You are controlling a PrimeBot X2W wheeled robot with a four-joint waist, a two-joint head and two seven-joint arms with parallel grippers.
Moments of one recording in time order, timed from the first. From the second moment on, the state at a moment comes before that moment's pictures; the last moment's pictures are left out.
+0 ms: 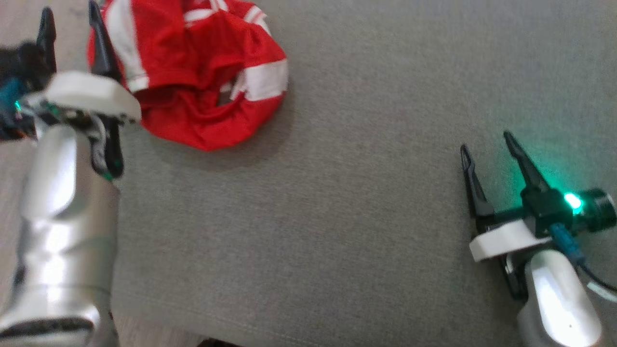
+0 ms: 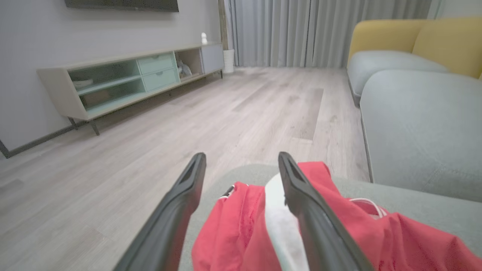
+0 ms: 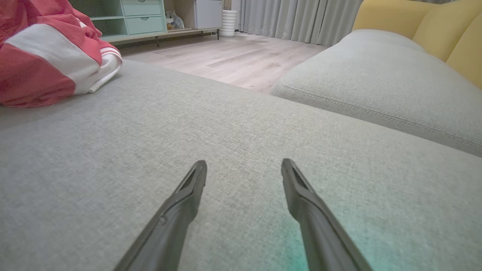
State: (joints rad) left arm -0.78 0.14 0.01 0.65 -0.21 0.01 -0.12; right arm -0.19 -0.08 0.02 0.27 -0.18 0.13 -0.25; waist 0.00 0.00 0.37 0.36
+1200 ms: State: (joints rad) left arm -1.12 0.36 -0.32 0.55 -0.26 -0.13 -0.09; right arm -0.22 -0.06 0.09 0.29 0.01 0.13 -0.26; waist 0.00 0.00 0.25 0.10
